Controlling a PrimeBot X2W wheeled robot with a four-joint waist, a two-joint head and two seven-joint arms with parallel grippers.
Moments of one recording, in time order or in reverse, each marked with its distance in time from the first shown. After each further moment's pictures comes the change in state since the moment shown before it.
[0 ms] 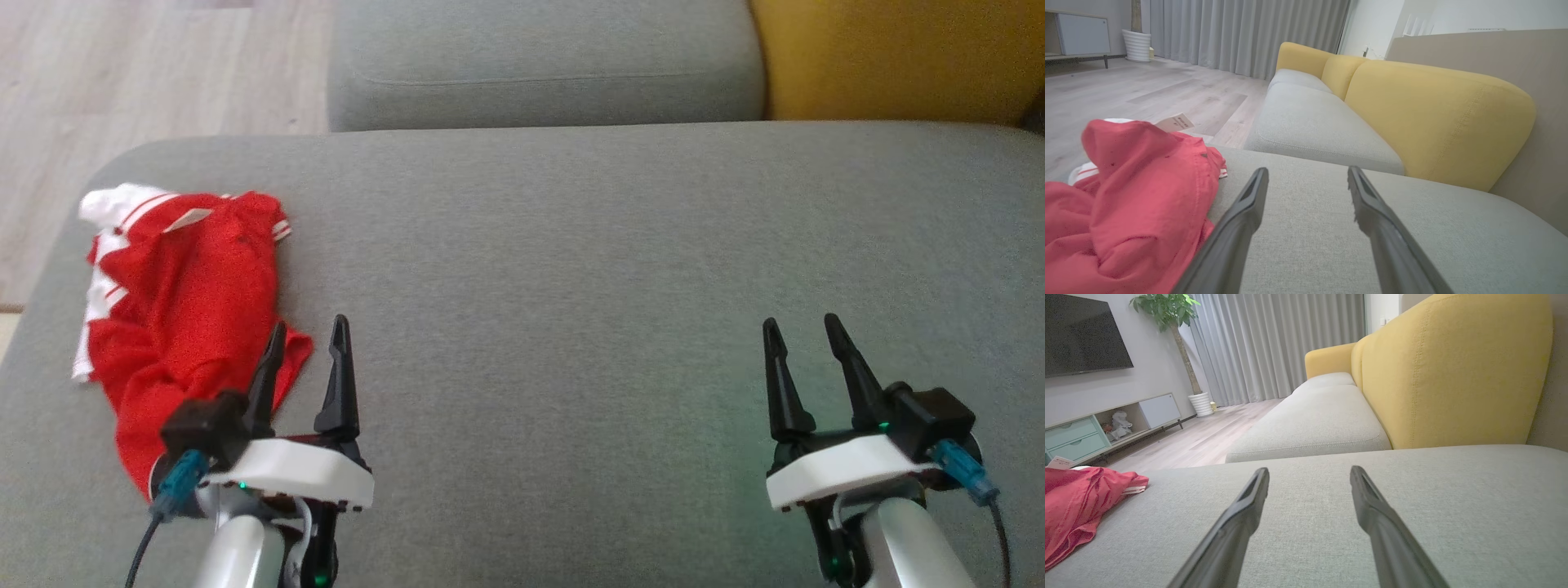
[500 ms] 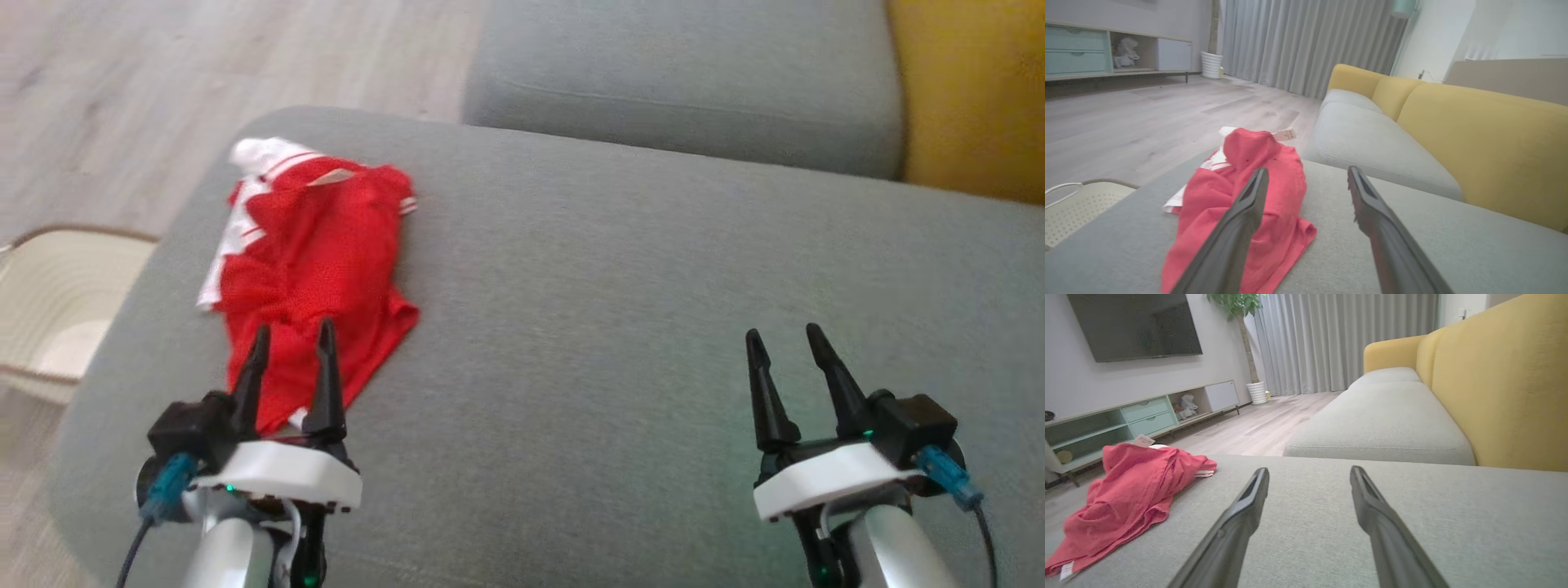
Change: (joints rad) left arm 0.005 0.000 0.023 0.000 0.027 0.001 0.000; right arm 0.008 0.000 0.031 0.008 0.004 0.000 0.000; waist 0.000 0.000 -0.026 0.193
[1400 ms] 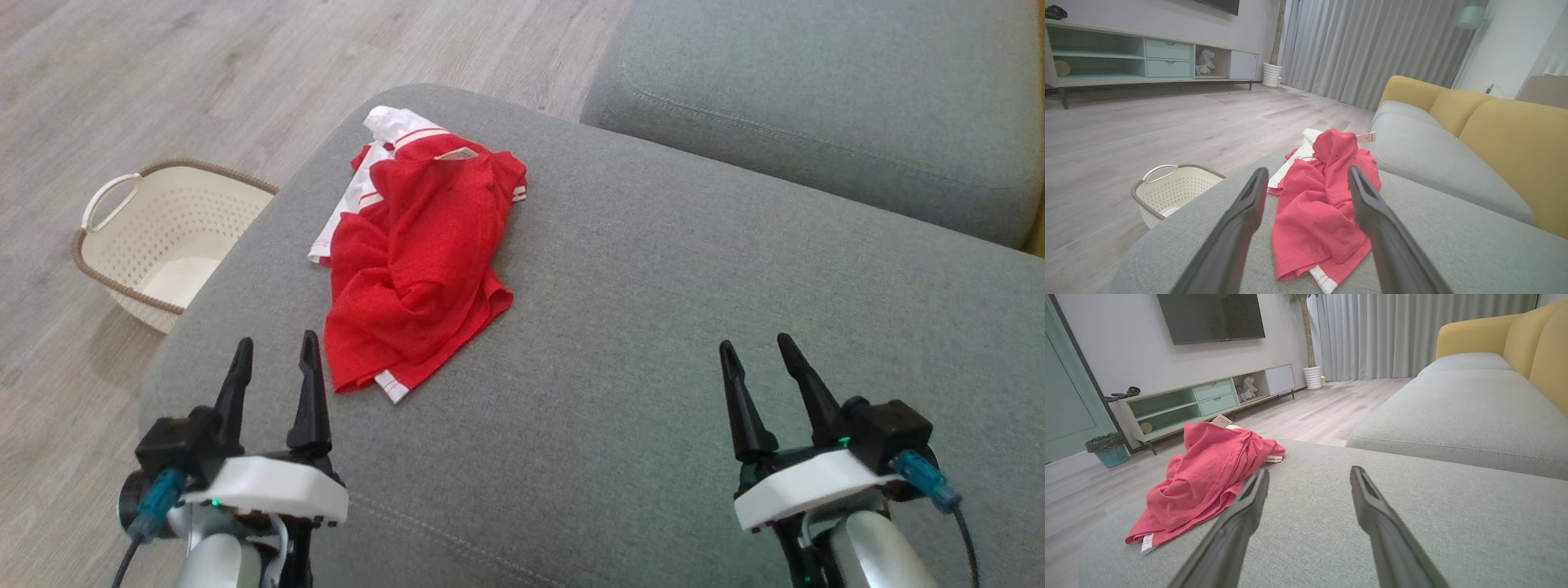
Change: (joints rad) left arm 0.038 0.000 0.051 -0.019 0.038 -0.008 0.000; right arm 0.002 0.000 0.067 0.018 0.041 0.000 0.000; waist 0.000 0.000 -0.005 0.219
